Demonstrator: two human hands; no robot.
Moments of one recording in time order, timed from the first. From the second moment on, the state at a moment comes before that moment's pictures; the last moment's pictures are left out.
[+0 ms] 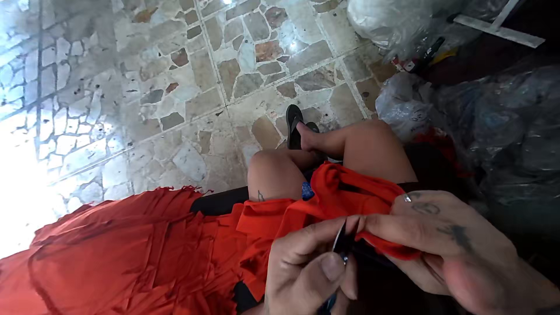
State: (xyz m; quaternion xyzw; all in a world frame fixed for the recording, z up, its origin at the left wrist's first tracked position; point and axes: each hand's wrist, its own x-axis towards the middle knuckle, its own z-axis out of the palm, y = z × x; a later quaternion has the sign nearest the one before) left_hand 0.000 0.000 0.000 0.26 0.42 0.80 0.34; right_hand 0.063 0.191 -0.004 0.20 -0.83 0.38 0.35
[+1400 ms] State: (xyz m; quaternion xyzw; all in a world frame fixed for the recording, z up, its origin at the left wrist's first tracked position) left_hand -0.033 0.012 -0.002 0.50 0.67 0.54 0.04; right_hand 0.082 0.210 0.002 0.19 -0.86 0.39 0.26
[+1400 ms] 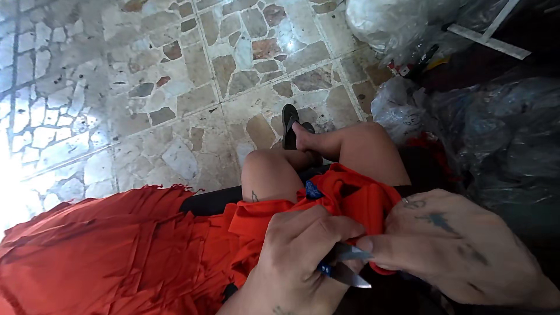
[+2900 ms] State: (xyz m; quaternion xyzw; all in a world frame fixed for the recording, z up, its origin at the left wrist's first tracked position) left_hand -0.034 0.048 -0.058 0.45 0.66 0.60 0.04; right_hand 0.079 0.195 -0.053 0.12 -0.51 0.83 0.19
